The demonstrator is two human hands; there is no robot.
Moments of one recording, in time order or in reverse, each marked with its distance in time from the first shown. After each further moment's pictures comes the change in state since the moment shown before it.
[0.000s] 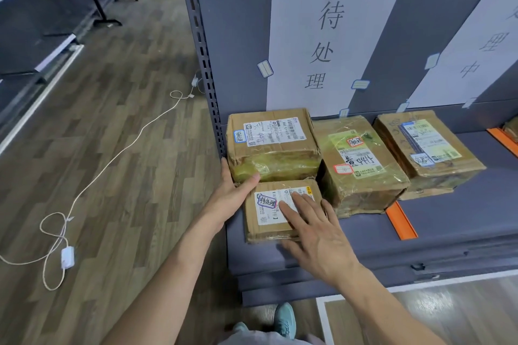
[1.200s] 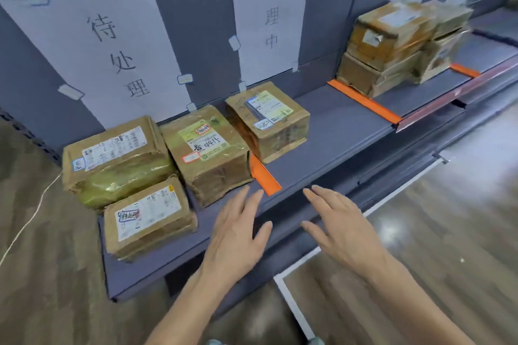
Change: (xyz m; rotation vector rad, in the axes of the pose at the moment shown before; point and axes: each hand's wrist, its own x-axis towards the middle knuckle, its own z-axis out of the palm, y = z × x) left_hand -0.131 0.017 0.254 0.930 -0.226 0.636; right_hand -0.231 0.169 -0.027 0.171 0.211 0.468
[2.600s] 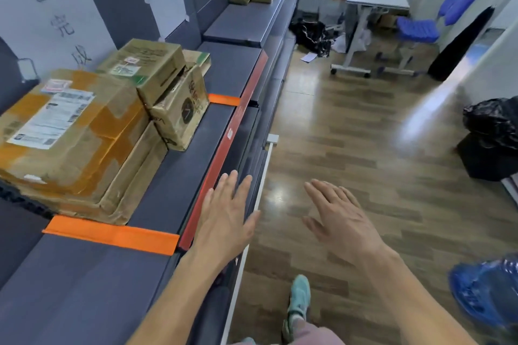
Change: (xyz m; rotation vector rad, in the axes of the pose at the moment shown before) left_hand 0.442 0.426 0.246 0.227 -0.384 0.719; right_hand 0.011 0.511 -0.131 -0.031 0.099 0.839
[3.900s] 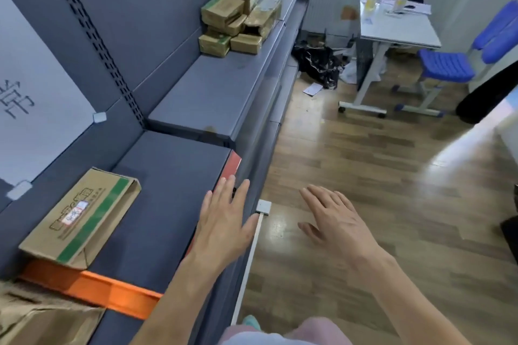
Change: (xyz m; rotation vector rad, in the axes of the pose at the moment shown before) left_hand 0.592 0.026 -0.036 -0.040 0.028 -0.044; right_hand 0.543 0.248 -0.092 -0.010 0.002 -0.060
